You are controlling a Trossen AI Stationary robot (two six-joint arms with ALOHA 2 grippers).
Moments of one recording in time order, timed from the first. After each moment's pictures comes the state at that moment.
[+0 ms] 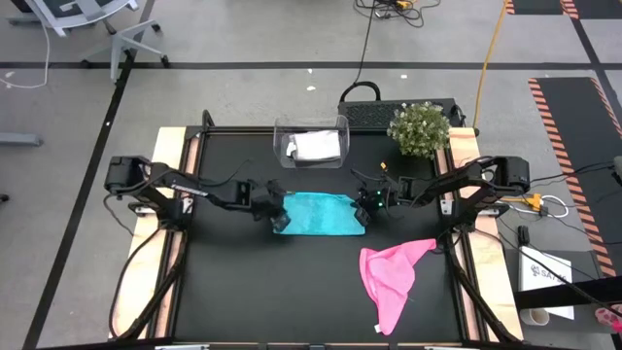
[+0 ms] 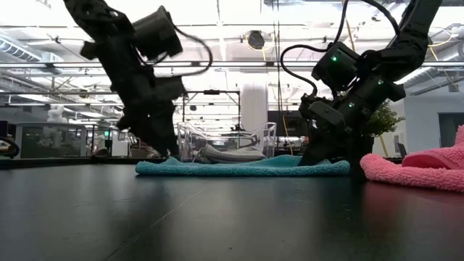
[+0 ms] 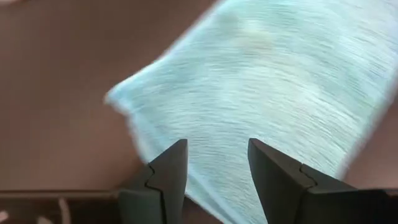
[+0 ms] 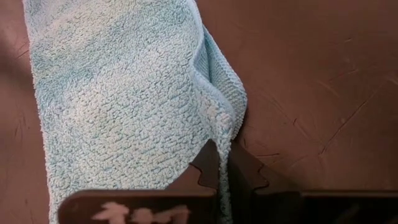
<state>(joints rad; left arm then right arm) 0.05 1.54 0.76 -0.24 -0.16 -0.61 -0.23 1.54 0.44 0.29 -0.06 0.40</state>
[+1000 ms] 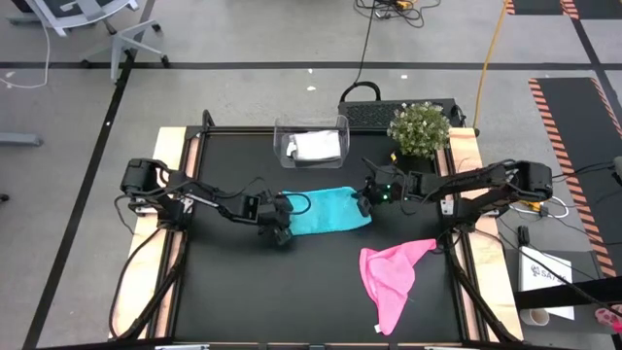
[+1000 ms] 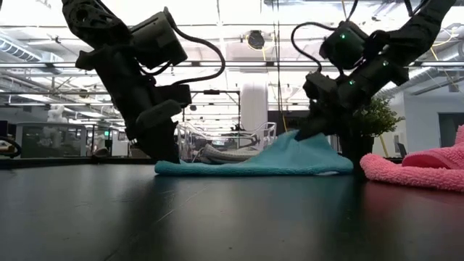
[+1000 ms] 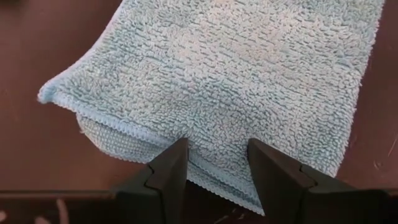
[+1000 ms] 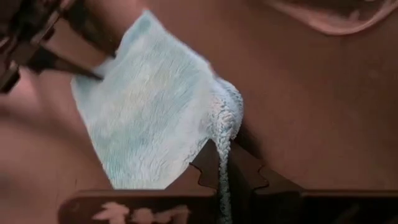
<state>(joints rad) -0.06 1.69 0.76 -0.14 -0.21 -0.50 -0.25 1.35 0.44 0.23 -0.03 0.53</state>
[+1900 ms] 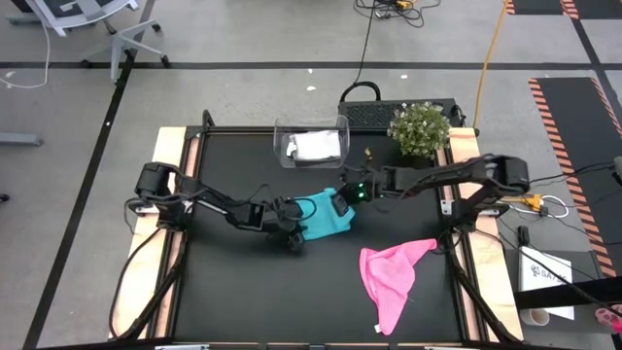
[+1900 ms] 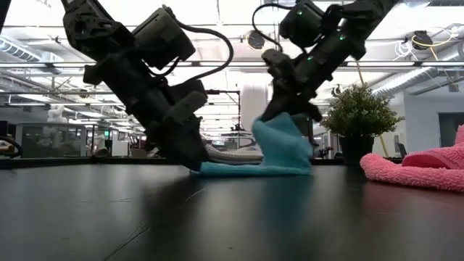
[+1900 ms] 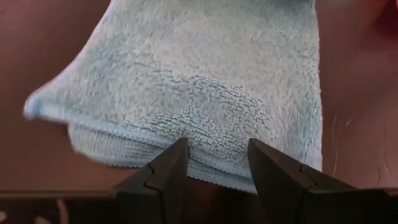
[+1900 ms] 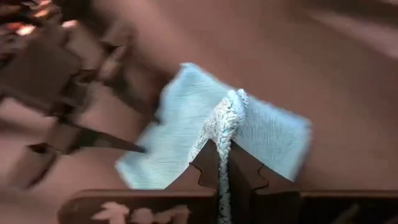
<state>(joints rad) -0.11 1.81 0.77 0.16 -0.24 -0.56 -0.16 1.54 0.82 -0.04 -0.02 0.67</state>
